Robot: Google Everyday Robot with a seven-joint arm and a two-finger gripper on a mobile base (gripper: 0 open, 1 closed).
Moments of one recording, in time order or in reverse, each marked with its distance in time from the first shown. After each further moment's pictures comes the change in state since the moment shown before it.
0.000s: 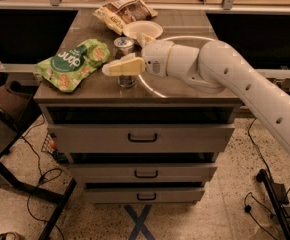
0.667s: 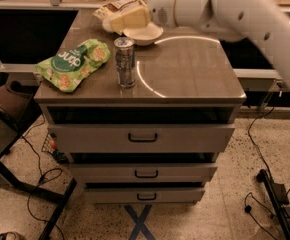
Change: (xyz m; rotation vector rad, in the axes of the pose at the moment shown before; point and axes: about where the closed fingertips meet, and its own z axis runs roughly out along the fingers) arm -0.107 -0.031 -0.012 0.109 0.100 -0.158
